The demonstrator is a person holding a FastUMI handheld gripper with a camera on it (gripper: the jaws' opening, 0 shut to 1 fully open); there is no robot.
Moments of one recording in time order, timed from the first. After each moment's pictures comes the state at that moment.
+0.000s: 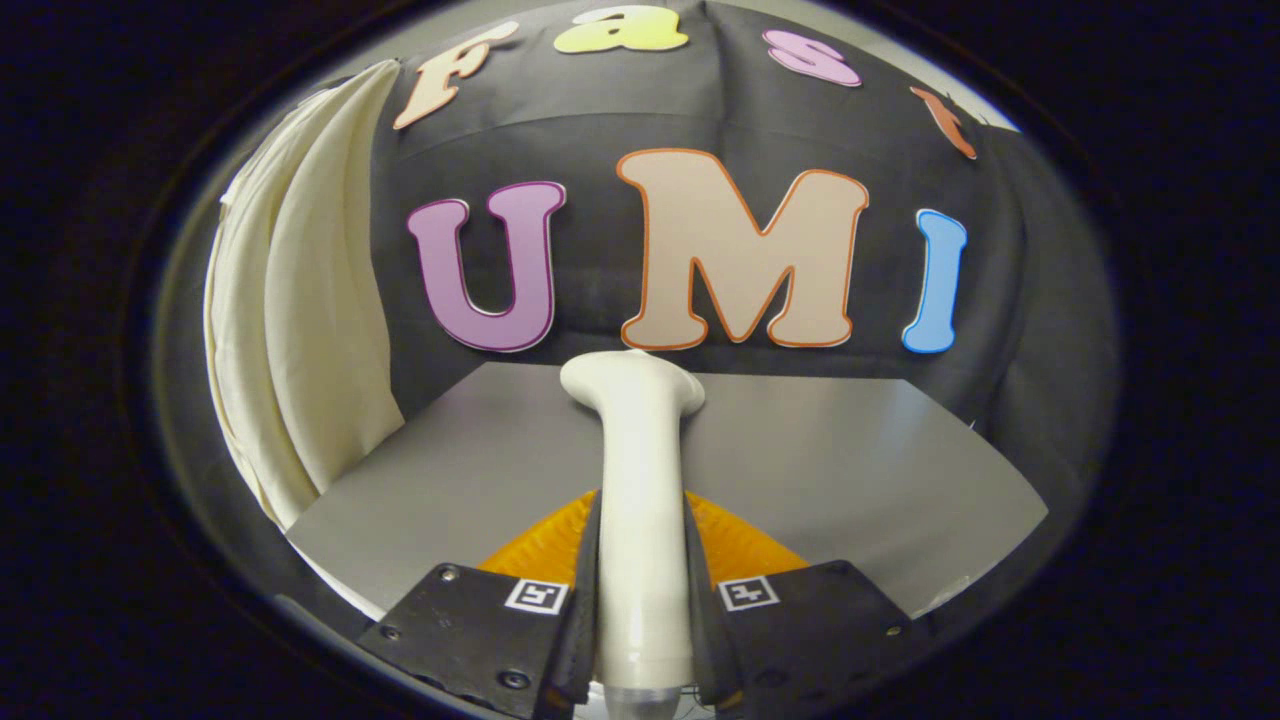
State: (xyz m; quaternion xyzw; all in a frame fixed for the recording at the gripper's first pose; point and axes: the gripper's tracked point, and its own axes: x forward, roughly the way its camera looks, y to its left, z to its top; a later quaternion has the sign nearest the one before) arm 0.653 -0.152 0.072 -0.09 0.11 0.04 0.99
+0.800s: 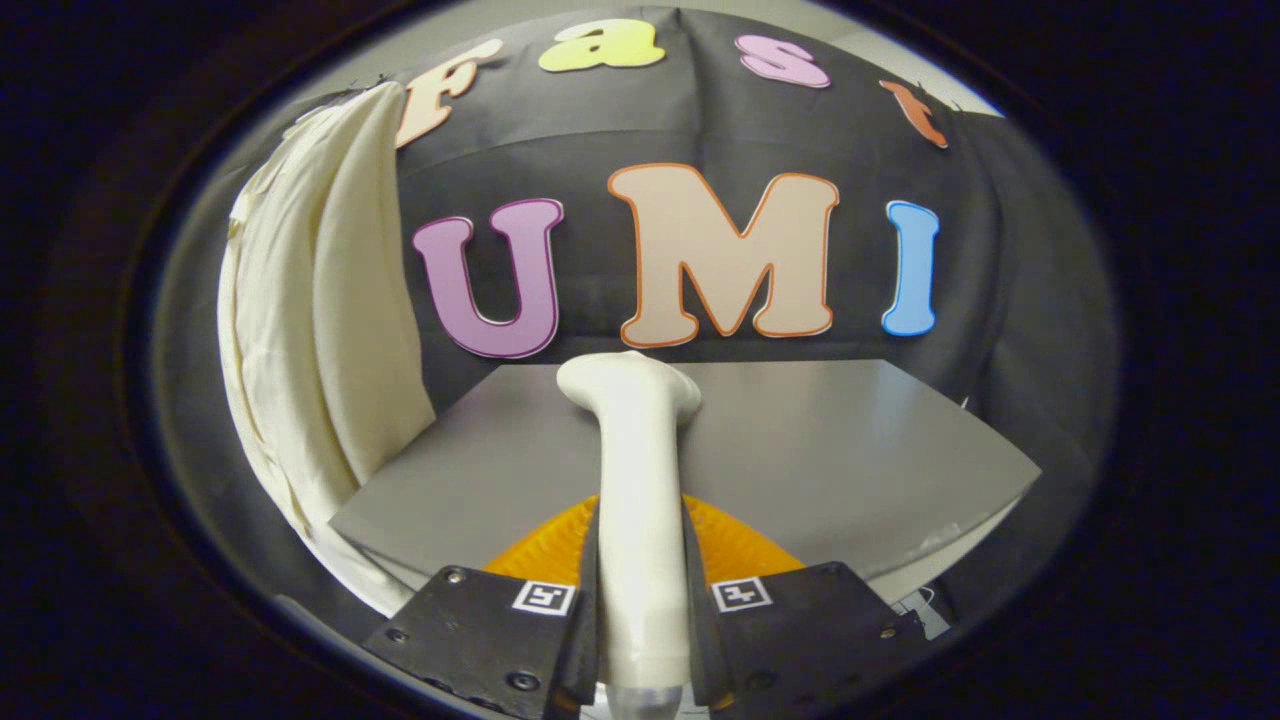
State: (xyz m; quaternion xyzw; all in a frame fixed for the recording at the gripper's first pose) arm 0.583 -0.139 0.073 -0.06 0.09 0.03 0.99
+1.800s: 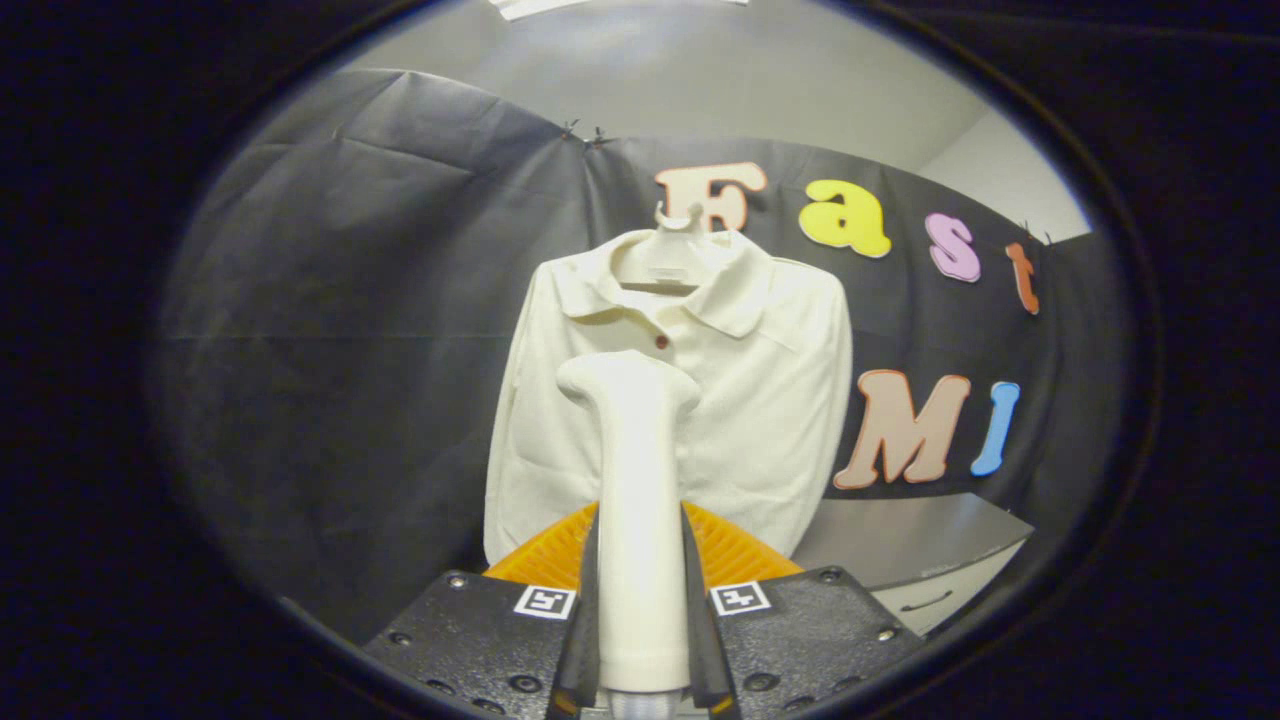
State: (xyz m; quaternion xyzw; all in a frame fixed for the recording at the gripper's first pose) arm 0.399 0.235 0.140 -0.13 -0.07 0.17 0.97
